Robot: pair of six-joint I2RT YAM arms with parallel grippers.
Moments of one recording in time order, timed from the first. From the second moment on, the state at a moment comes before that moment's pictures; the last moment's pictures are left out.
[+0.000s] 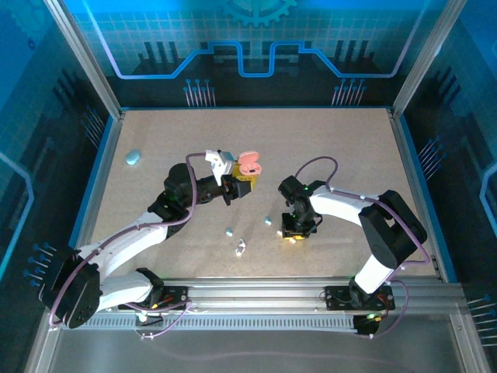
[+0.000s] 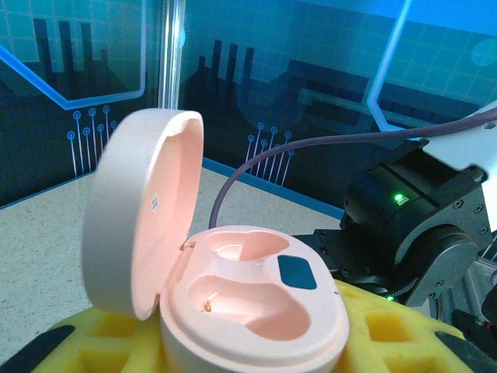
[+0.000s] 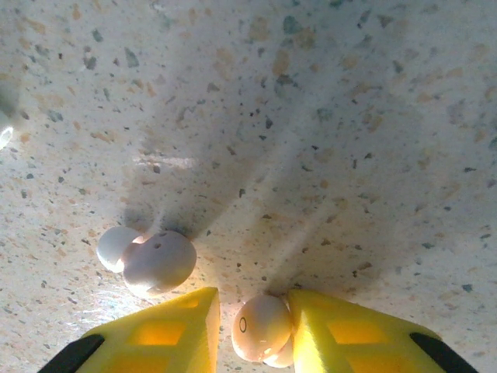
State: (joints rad) left arm -0.55 1.18 0.67 0.50 0.52 -0.17; right arm 0.62 1.66 0.91 -0.79 -0.19 0.61
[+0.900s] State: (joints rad) left arm -0.55 1.18 0.67 0.50 0.52 -0.17; right arm 0.61 1.58 0.91 -0.80 -0.19 0.63
